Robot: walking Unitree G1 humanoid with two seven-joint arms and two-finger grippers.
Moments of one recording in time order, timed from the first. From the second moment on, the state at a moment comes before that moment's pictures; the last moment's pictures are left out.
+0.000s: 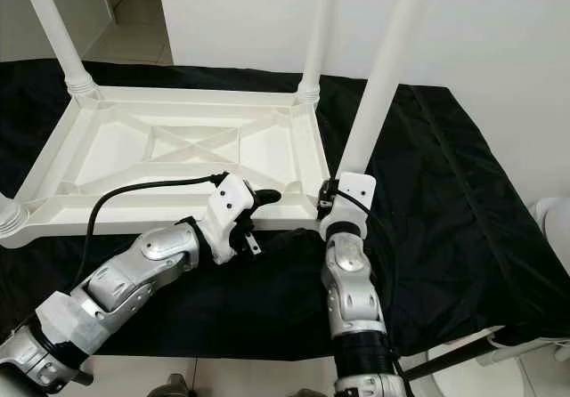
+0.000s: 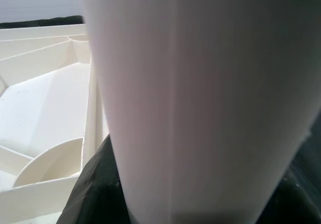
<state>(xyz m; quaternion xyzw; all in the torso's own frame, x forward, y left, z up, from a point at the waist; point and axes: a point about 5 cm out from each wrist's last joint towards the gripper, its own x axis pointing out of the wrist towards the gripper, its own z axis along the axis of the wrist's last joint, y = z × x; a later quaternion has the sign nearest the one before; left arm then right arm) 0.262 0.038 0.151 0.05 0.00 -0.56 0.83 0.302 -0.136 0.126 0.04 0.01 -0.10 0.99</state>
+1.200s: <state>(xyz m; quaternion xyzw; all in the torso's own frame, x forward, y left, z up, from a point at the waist) 0.264 0.030 0.155 0.05 -0.01 -0.56 0.82 0.272 -0.181 0.124 -0.05 -0.04 0.11 0.99</state>
